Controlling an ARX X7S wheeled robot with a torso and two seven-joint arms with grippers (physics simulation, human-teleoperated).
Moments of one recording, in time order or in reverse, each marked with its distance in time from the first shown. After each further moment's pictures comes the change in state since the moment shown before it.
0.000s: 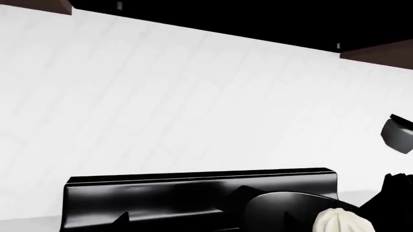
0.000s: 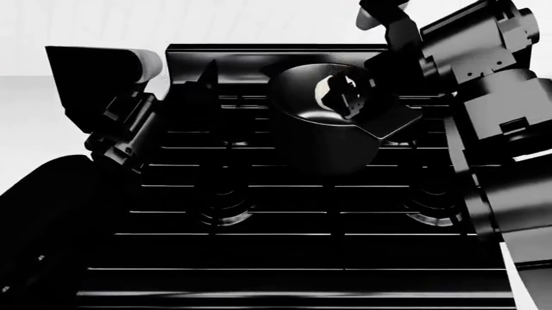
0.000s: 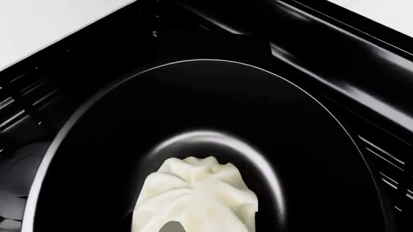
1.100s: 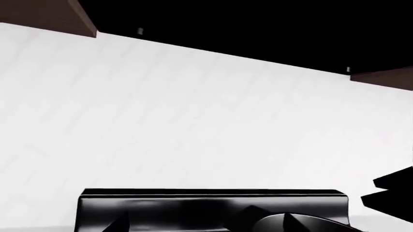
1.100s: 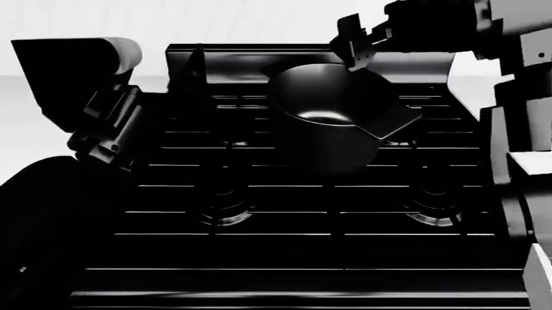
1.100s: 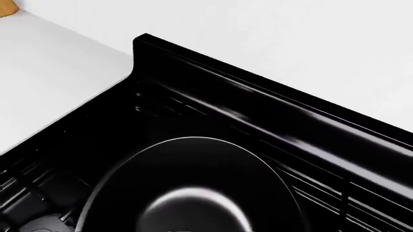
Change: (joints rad) left arm 0.000 -0.001 -0.035 0.066 -0.044 -0.005 -0.089; right arm -0.049 0.107 0.193 -0.589 0.055 0.399 0.218
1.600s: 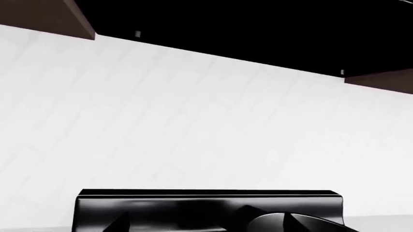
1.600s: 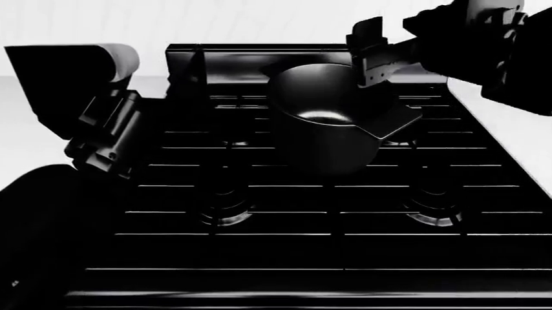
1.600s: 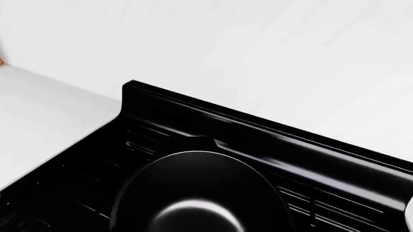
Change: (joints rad) left arm 0.024 -0.007 -0.009 0.047 -0.032 -0.005 -0.024; right arm -0.193 0.285 0.169 -0.712 1.218 0.283 1.193
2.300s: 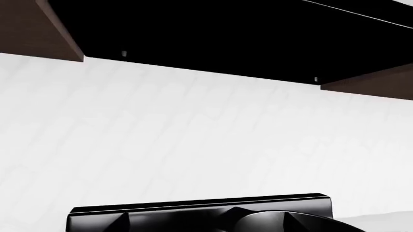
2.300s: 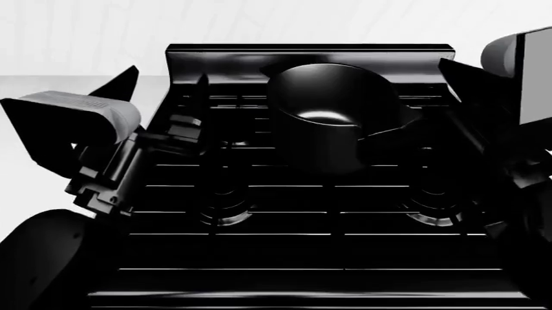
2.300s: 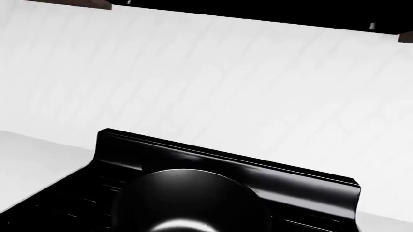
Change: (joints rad) left arm 0.197 -0.044 0.049 0.094 0.114 0.219 0.099; right arm -0.508 0.103 0.253 -0.689 0.326 -0.223 0.511
